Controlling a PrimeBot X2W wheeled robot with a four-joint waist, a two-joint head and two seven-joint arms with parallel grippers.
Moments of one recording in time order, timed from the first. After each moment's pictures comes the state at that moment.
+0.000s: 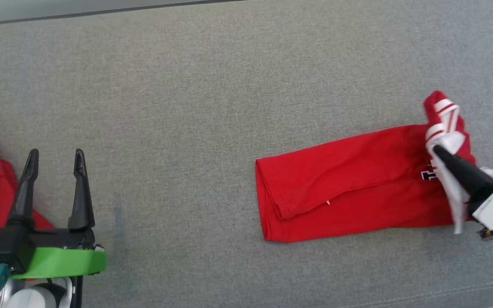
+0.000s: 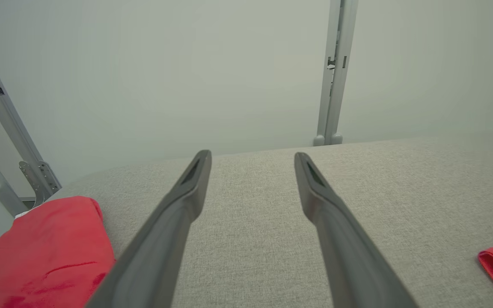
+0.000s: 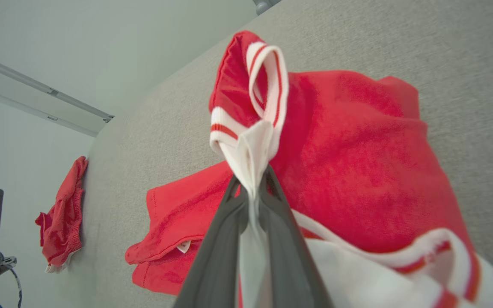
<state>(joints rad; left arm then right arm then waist) 0.00 0.21 -0.08 -0.17 -0.27 0.10 -0.25 -0.07 -0.59 0.14 0.01 1.17 0.11 0.32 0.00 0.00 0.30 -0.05</state>
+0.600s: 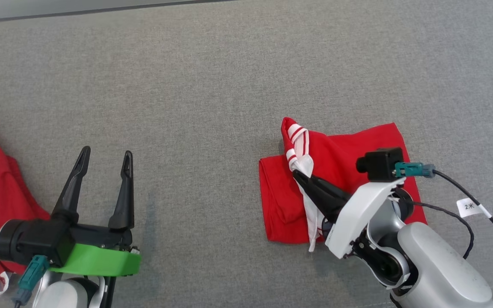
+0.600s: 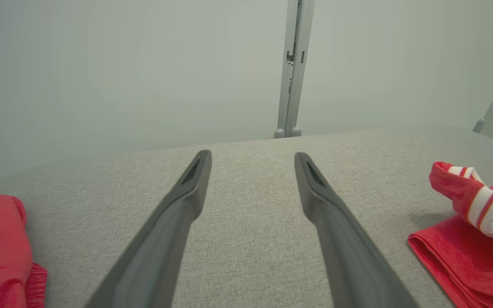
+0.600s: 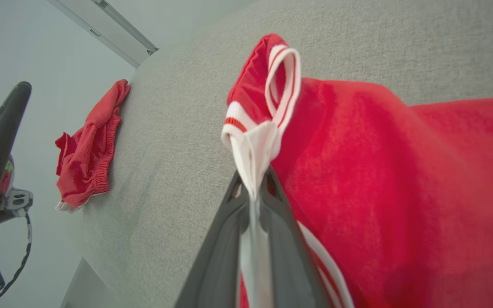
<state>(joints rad) -0.04 0.15 -0.17 -0.13 -0.26 0.02 -0.25 -0.23 -0.21 0.56 0.00 0.76 0.00 0.24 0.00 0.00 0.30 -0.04</state>
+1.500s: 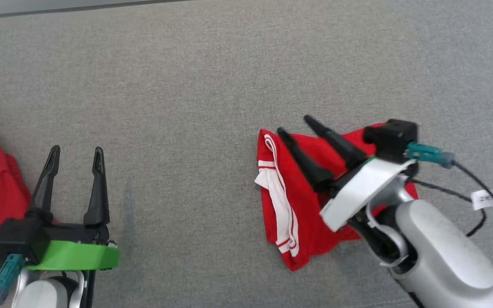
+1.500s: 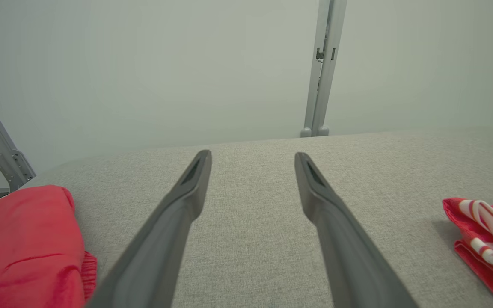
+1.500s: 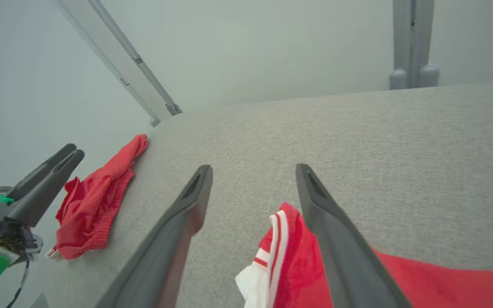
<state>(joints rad) -0.04 0.14 -0.08 -0.11 -0.24 0.01 -0.25 -0.32 -0.18 0.59 -0.07 0.61 -0.03 0.09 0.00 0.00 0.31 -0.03</state>
